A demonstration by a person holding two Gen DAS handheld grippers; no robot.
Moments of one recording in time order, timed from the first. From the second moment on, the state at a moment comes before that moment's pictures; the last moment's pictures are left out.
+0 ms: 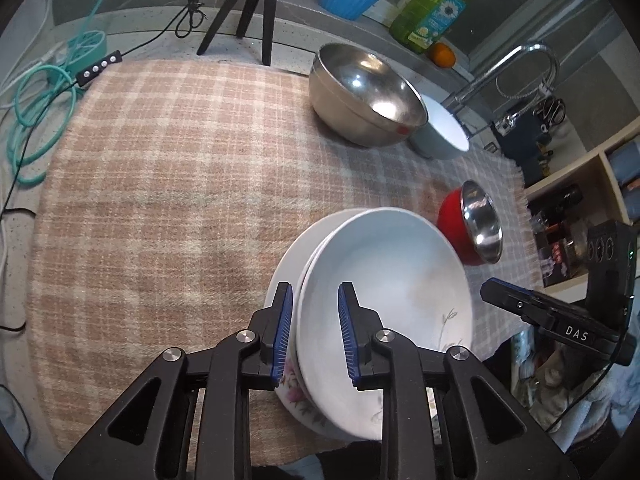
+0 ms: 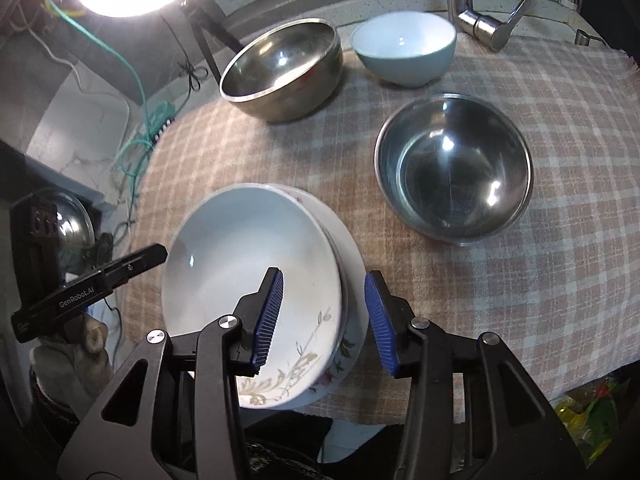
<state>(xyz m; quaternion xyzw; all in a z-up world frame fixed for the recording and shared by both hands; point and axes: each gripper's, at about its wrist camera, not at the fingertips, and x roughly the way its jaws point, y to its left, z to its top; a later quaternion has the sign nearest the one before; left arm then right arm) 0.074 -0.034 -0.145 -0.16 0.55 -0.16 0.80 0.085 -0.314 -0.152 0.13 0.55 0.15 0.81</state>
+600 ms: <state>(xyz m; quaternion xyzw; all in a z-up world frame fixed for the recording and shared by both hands) 0.175 -0.003 -0.110 -0.22 0.50 -0.17 0.82 0.168 -0.319 -0.109 0.23 0.49 0.16 0.83</state>
